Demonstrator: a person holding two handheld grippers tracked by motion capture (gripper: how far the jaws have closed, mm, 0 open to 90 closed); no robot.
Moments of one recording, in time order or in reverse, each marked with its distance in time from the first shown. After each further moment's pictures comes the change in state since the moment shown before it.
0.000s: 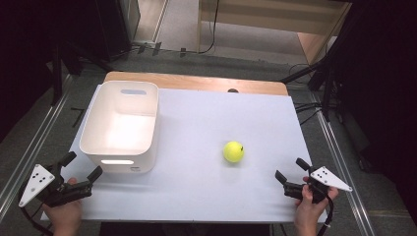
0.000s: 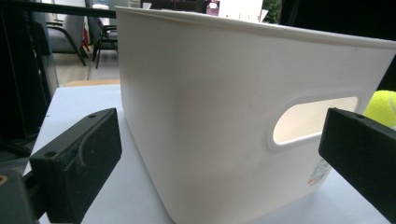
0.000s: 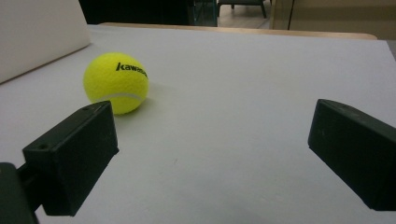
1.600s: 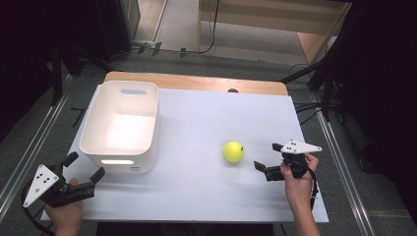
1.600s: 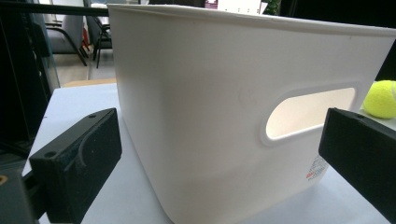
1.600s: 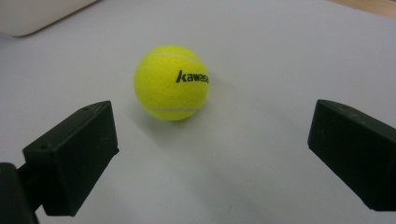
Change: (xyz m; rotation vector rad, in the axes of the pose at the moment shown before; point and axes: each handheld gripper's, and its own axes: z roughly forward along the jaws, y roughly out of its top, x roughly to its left) left arm -0.005 0.000 0.002 0.021 0.004 0.037; right arm 0.034 0.073 0.058 0.327 0.171 -0.162
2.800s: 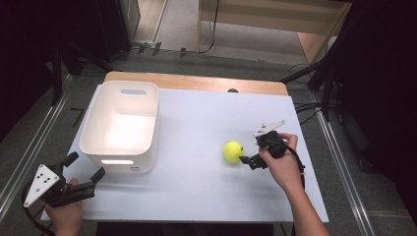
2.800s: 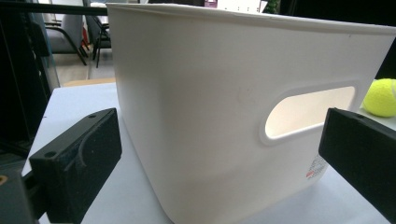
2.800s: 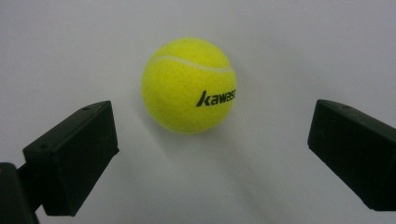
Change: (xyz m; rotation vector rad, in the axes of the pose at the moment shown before) left arm -0.001 0.000 0.000 0.004 -0.004 0.004; right arm 0.011 0.060 0.045 0.339 0.047 -0.131
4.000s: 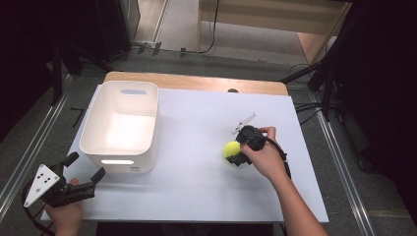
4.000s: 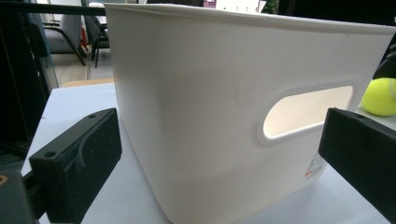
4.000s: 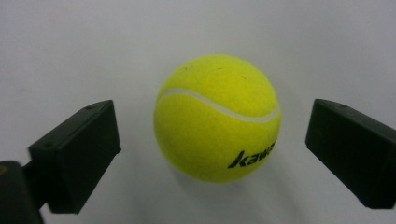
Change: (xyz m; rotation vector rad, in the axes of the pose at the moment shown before) left arm 0.000 0.000 0.000 -0.001 -0.003 0.001; right arm 0.010 0.038 0.042 0.198 0.050 -0.085
